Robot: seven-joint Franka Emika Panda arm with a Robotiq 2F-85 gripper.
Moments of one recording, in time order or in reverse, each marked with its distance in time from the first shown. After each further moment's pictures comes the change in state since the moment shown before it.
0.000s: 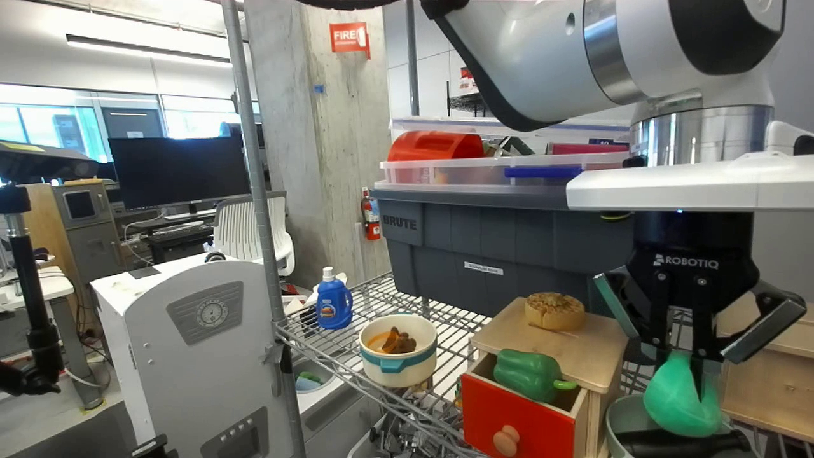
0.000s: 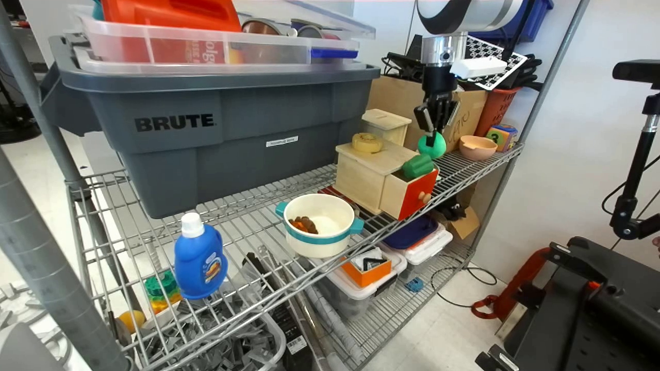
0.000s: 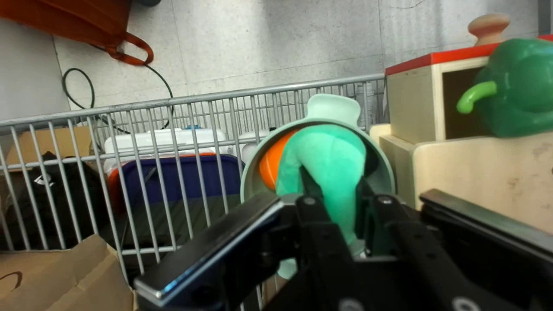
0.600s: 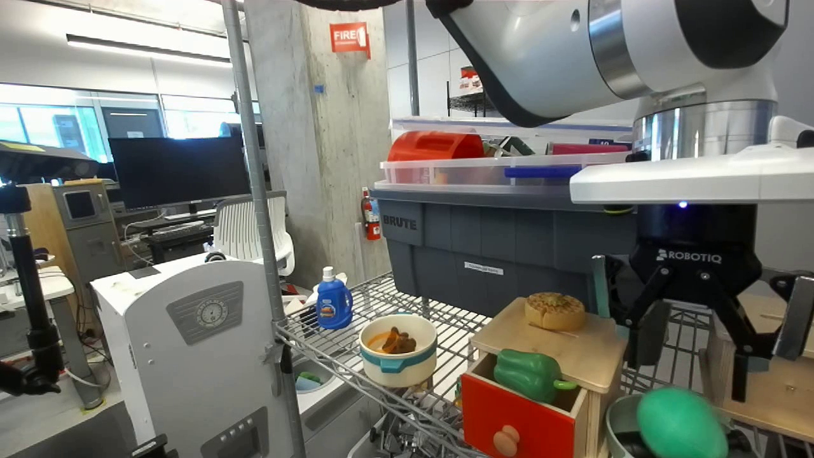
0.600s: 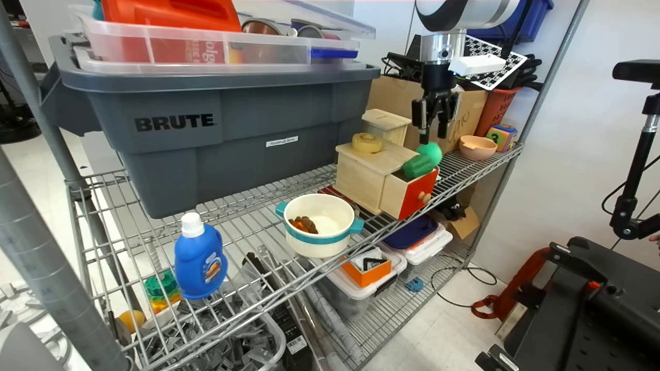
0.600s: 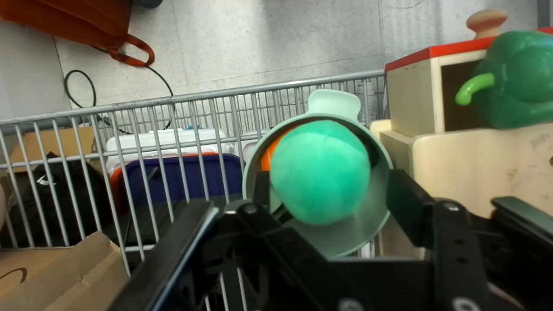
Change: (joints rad) arm -0.001 0.013 0.000 0.034 0.000 -0.027 0.005
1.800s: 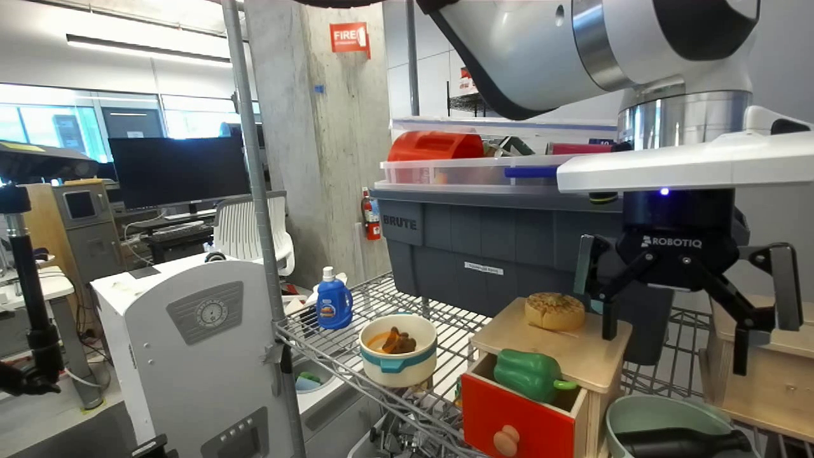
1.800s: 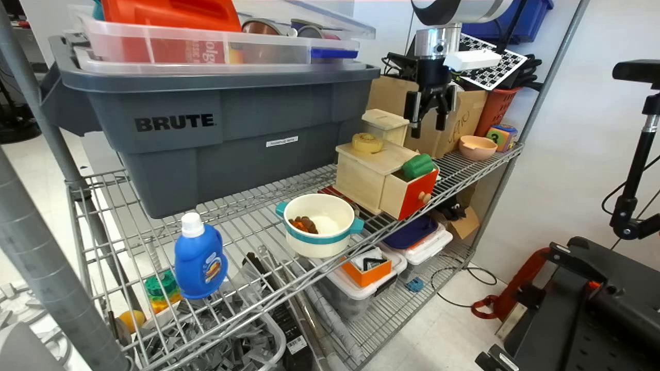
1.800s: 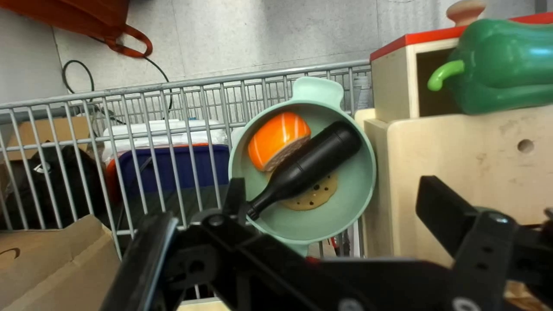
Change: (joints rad) arm 0.019 -0.007 0.000 0.008 0.000 0.000 0.005
